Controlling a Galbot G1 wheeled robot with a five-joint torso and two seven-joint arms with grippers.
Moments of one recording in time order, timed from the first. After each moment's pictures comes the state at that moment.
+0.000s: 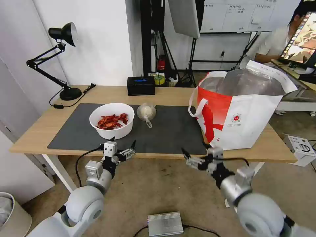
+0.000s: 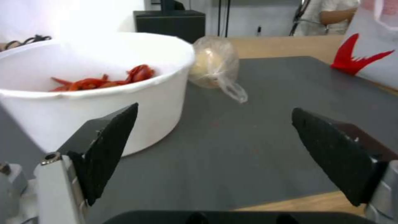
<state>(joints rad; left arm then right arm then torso) 1.24 -0.89 -0.16 -2.13 -0.58 0.18 -0.37 -1.24 0.78 0.19 2.21 0.80 -0.19 0.24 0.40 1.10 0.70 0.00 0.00</state>
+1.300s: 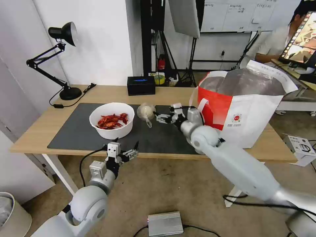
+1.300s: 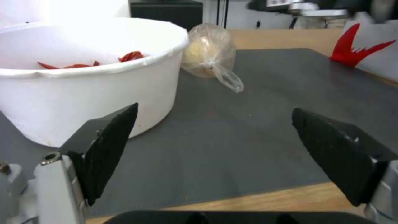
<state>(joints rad) 1.24 -0.91 -0.14 -2.11 -0.58 0.19 -0.37 -0.31 1.12 -0.37 1.40 0.95 -0.27 0.11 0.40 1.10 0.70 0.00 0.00</state>
